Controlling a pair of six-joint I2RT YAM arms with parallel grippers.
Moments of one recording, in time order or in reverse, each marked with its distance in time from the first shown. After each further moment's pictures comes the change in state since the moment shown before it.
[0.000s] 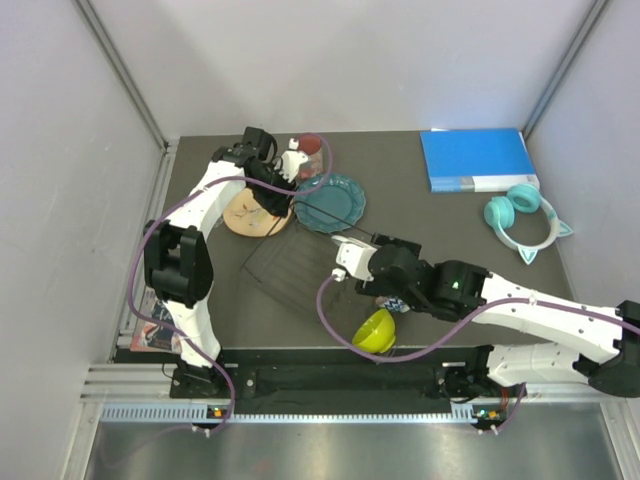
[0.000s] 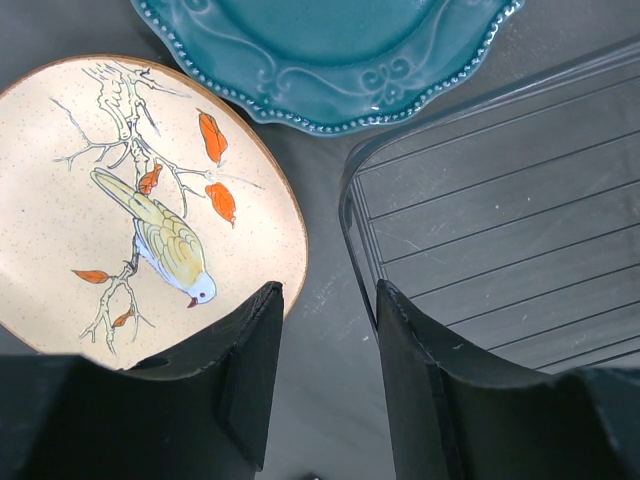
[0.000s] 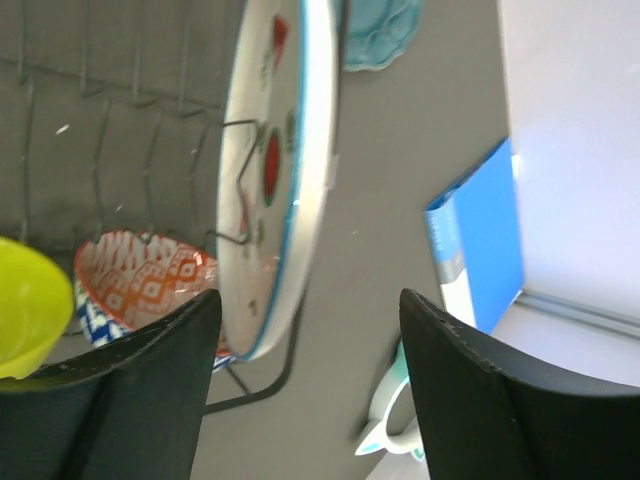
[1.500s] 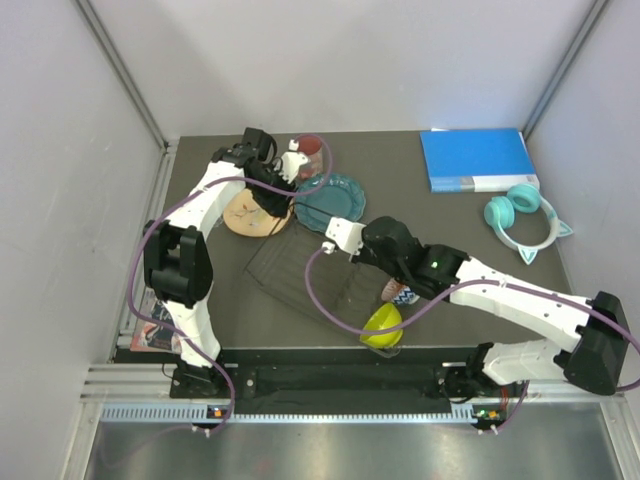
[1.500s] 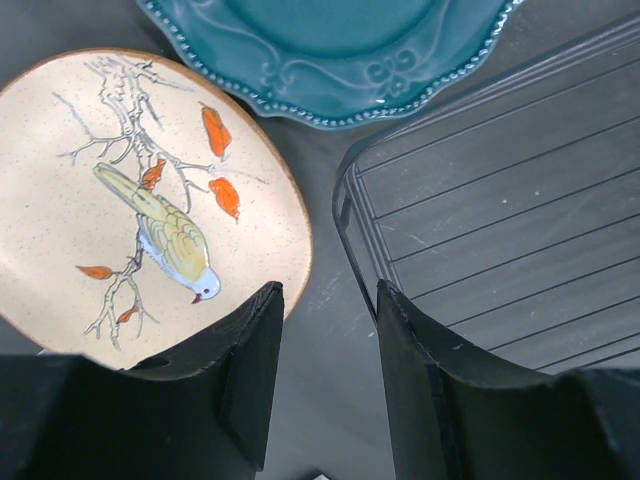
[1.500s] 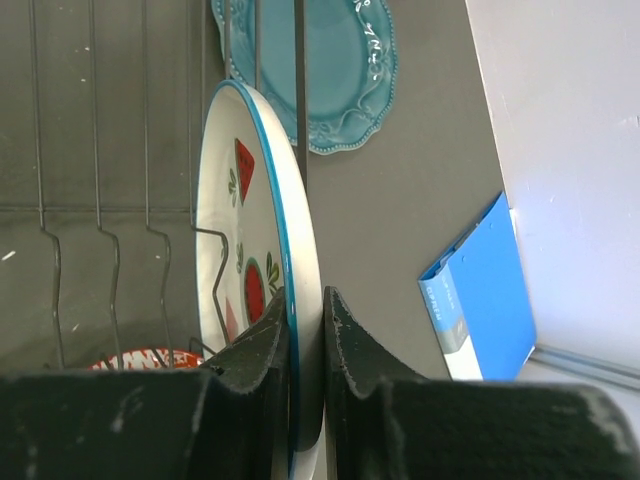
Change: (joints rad) left arm 0.005 -0.001 -0.007 0.002 -0.018 0.016; right arm -0.188 0.141 -0.006 0.327 -0.163 -0.142
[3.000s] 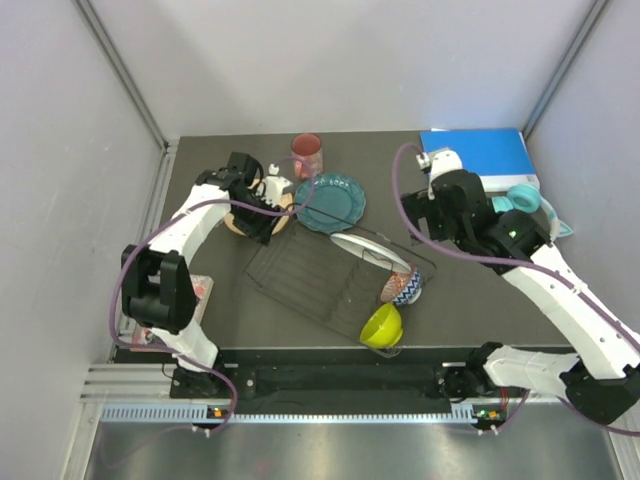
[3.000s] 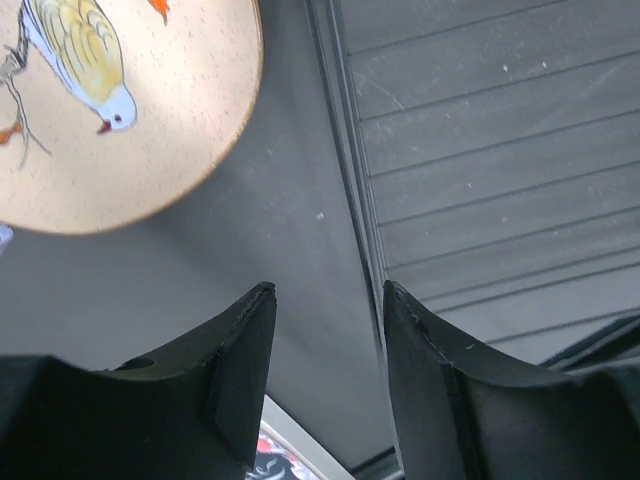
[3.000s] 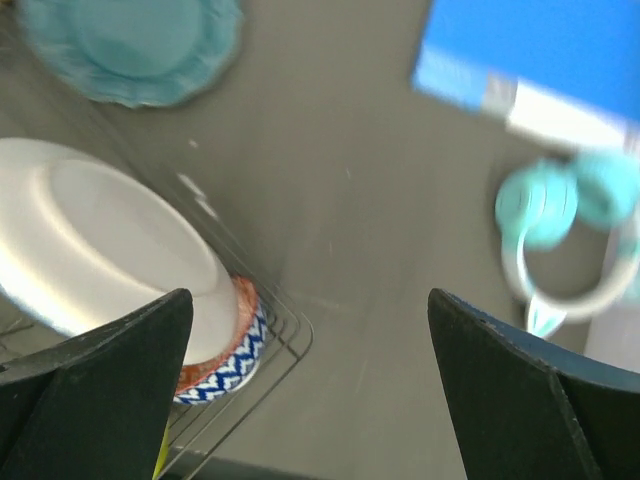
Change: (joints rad) left arm 0.020 -0.206 -0.284 -0.034 -0.081 -0.115; right arm -0.260 -0.143 0.336 -0.502 0.041 0.668
